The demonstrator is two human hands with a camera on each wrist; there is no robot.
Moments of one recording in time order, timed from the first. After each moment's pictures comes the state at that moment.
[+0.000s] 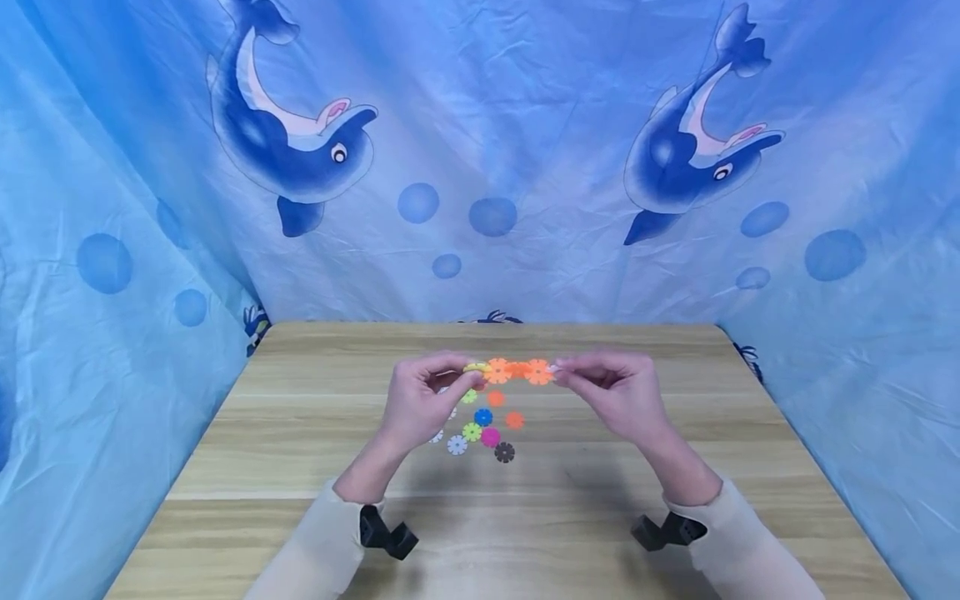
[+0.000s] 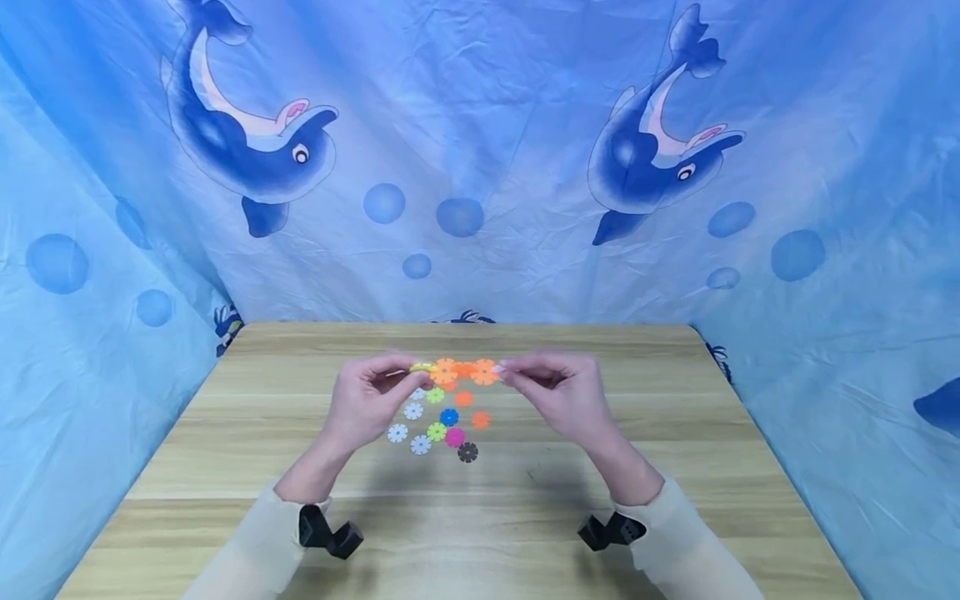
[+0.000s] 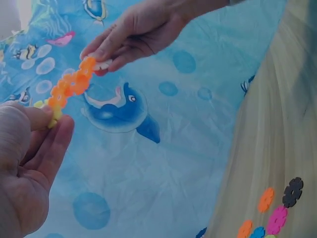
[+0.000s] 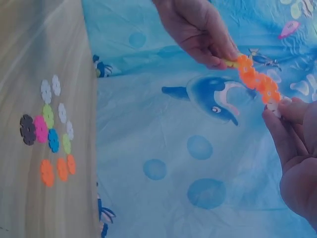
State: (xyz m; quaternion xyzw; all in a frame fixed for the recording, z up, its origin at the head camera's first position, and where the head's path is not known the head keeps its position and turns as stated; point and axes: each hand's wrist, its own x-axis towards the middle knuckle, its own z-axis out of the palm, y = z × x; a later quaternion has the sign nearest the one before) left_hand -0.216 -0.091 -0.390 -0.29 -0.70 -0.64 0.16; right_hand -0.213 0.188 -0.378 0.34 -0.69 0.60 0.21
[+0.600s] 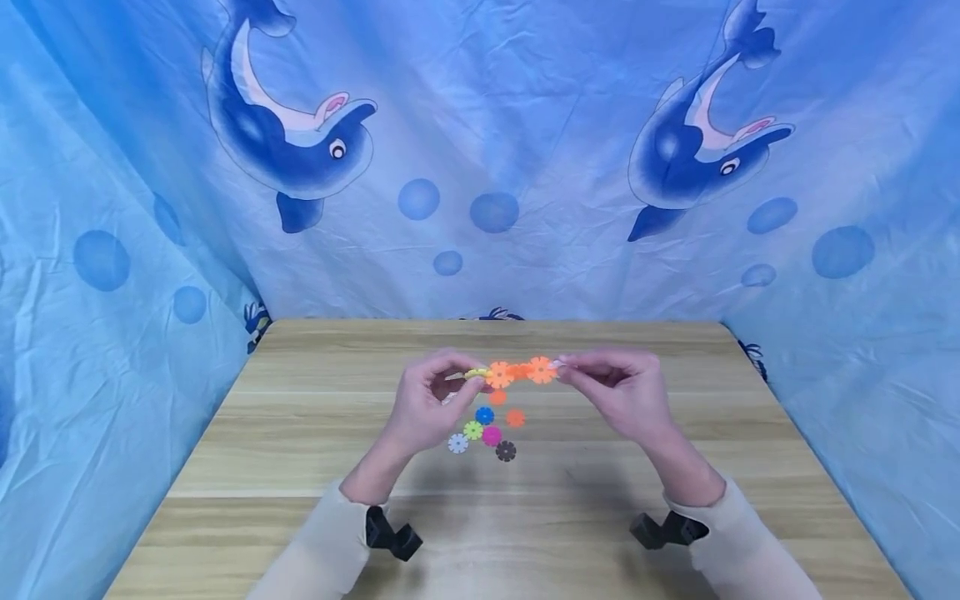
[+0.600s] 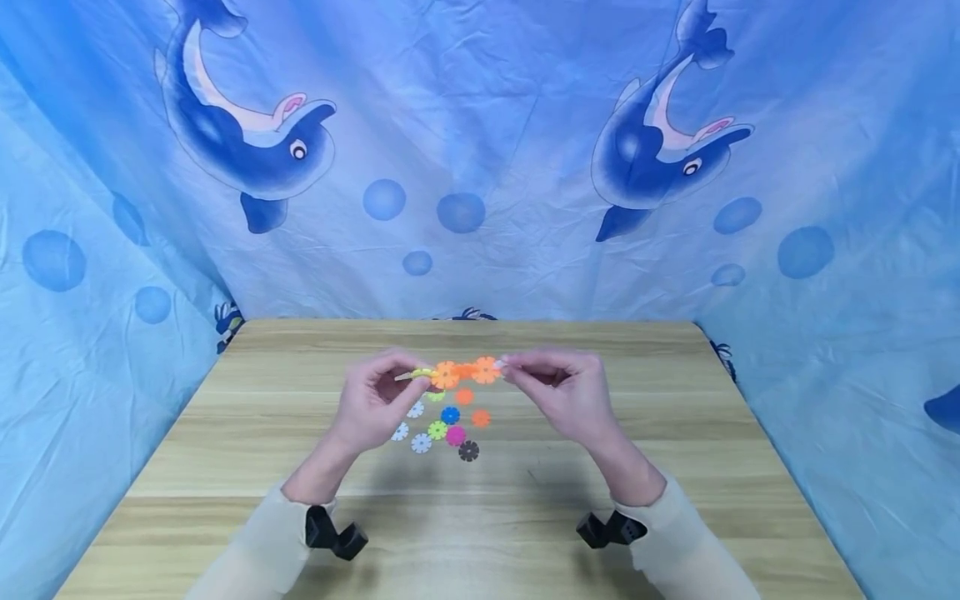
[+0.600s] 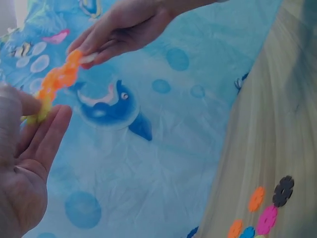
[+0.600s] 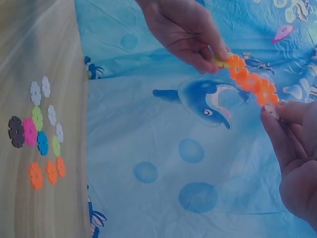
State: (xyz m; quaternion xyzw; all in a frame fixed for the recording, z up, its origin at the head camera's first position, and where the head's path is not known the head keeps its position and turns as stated) left_hand -0.220 -0.083 -0.398 -0.37 -0.65 -0.65 0.16; right_hand -0.215 0.186 -0.375 0.35 -0.67 0.61 0.23
